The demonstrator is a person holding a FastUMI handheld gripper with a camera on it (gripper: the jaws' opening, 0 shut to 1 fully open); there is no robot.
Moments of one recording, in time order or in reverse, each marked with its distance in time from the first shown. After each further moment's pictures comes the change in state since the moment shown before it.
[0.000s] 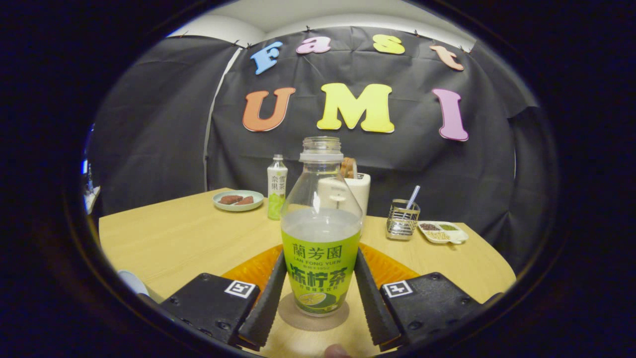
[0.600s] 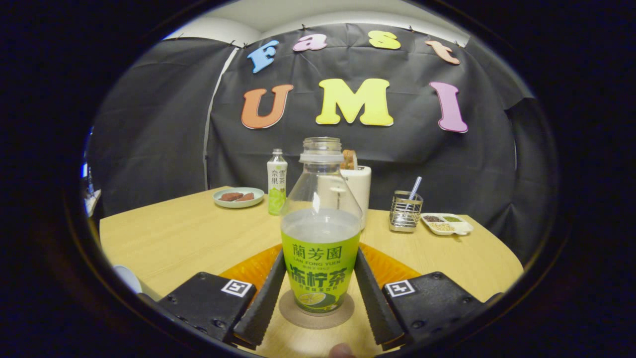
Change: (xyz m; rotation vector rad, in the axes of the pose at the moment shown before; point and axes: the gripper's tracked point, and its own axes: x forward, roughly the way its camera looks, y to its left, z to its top) arm 0.008 -0.002 -0.009 0.038 0.008 -0.003
